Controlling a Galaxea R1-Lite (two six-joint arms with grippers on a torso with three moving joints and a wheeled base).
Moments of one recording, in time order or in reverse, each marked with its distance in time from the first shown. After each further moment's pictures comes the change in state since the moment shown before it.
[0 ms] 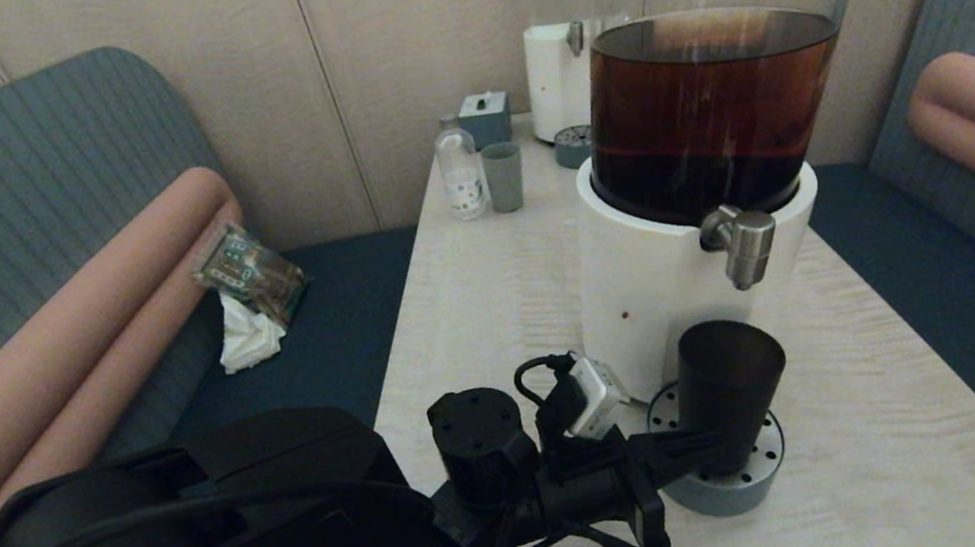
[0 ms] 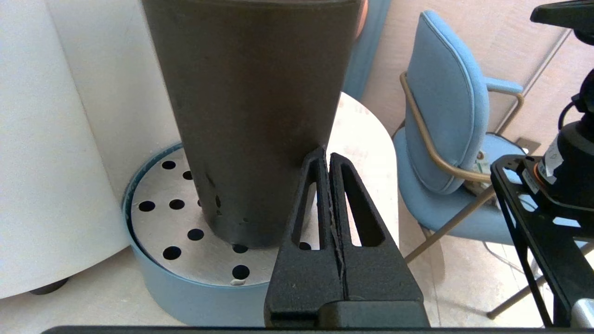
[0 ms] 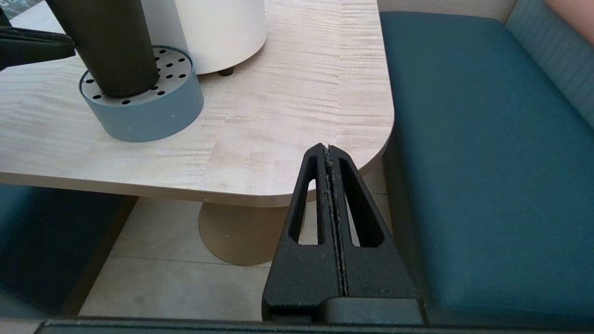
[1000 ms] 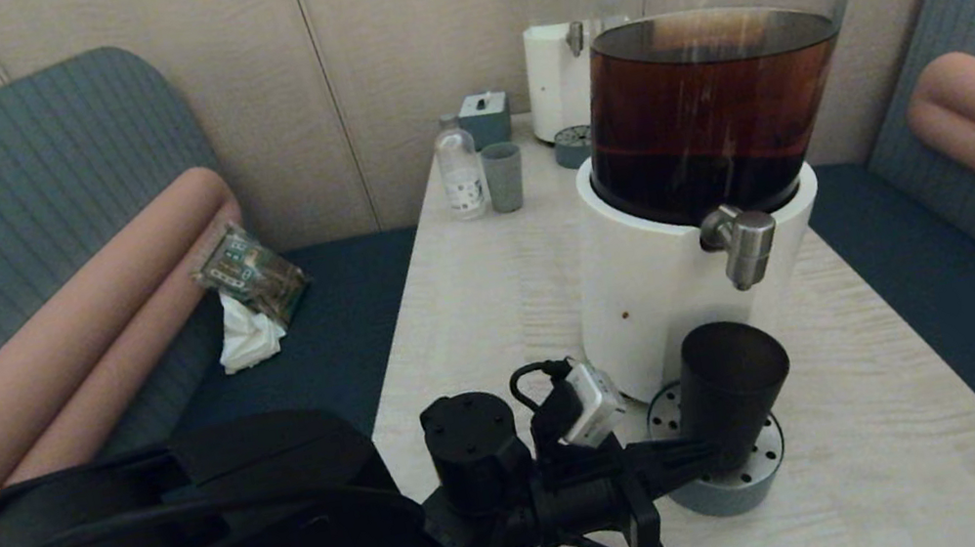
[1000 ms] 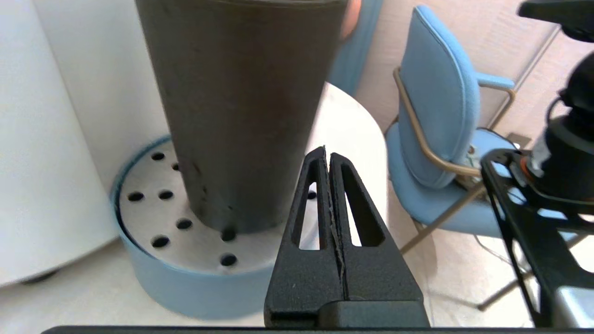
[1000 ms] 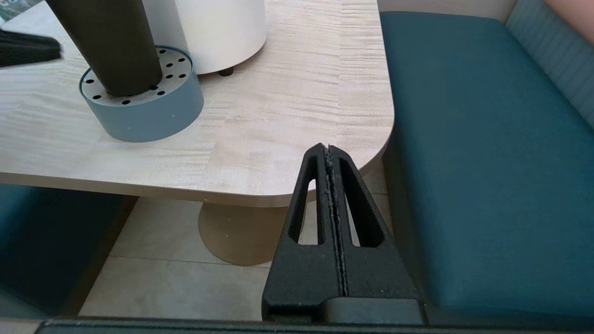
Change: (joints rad) left arm -0.001 -0.027 0.045 0.000 -0.015 0.001; right arm 0.000 0.000 0.000 0.000 0.000 0.000
